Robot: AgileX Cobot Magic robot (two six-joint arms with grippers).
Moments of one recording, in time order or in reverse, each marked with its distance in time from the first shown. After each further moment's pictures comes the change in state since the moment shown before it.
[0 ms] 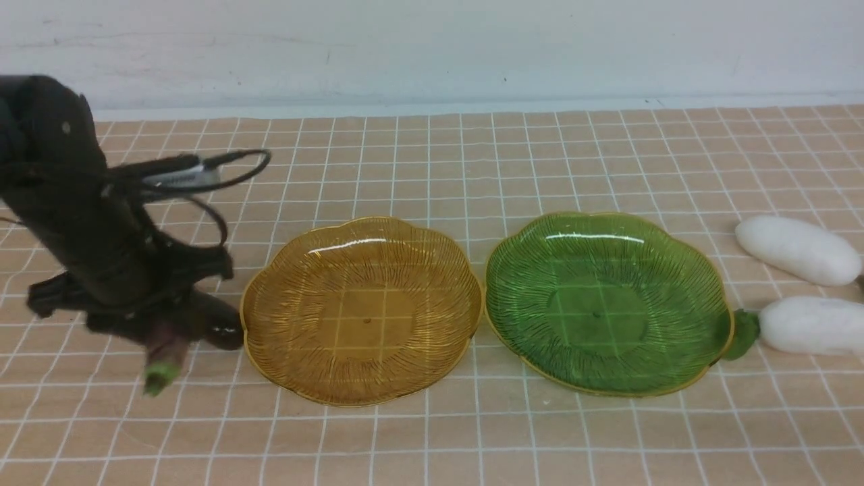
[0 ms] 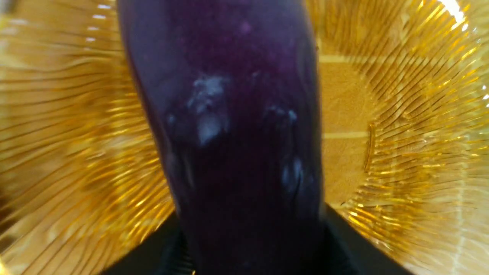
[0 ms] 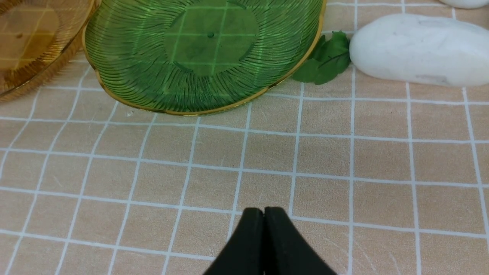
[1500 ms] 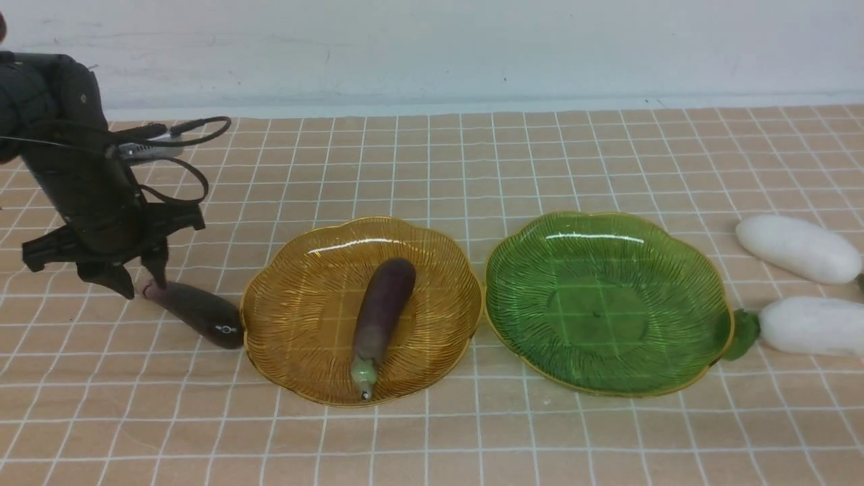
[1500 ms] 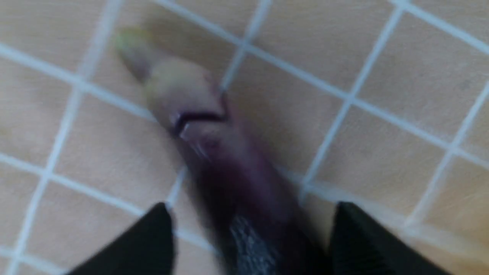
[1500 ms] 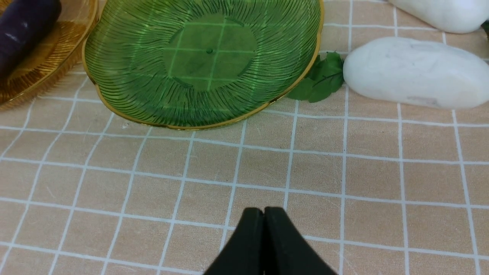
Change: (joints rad) right arm 0.000 0.000 0.000 -0.007 -0.037 -0.026; left arm 0.289 0.164 -0.128 0.264 0.081 -0.265
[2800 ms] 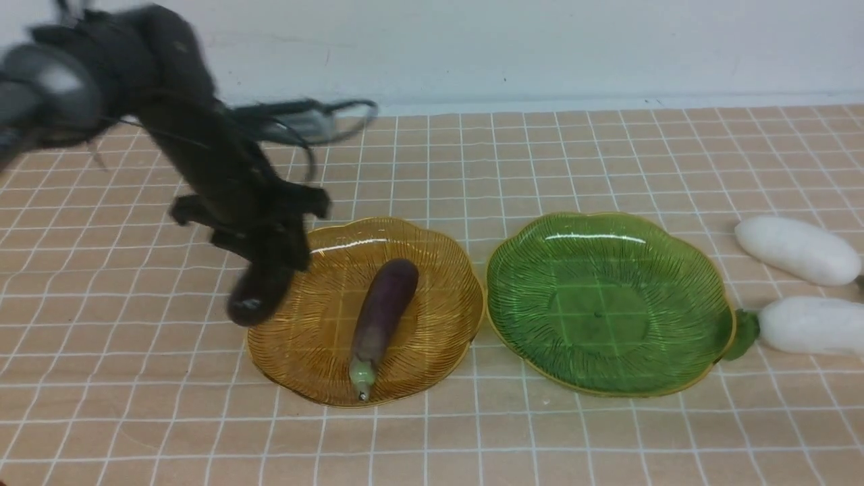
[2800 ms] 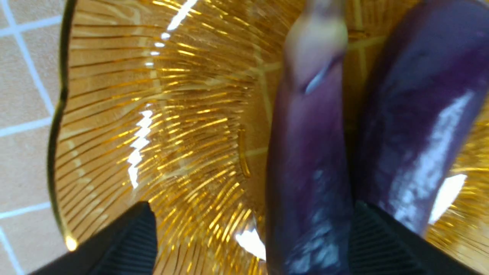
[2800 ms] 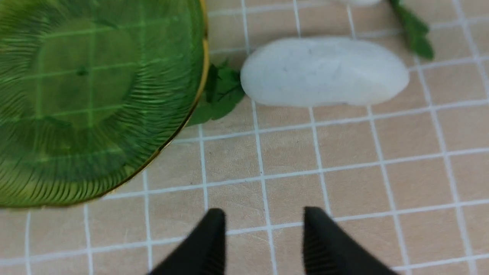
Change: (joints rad) right arm 0.000 0.527 -0.284 -0.286 -0.007 0.337; left arm -0.248 0.016 -0.223 -0.172 0.287 0.465
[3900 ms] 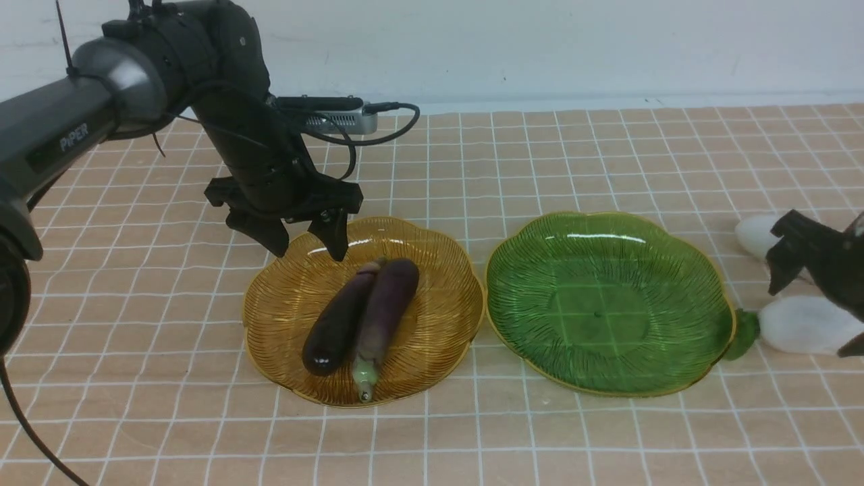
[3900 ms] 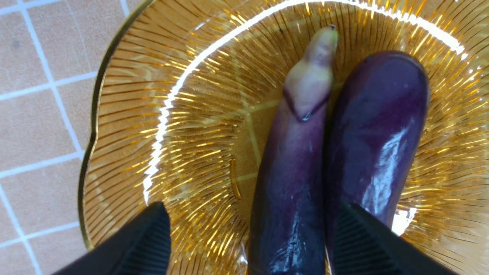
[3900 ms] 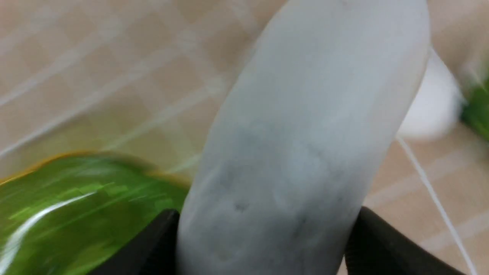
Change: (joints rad) right arm 0.031 0.704 -0.673 0.027 0.038 0.234; left arm 0.000 0.000 -0.104 -0.002 0.034 -0.001
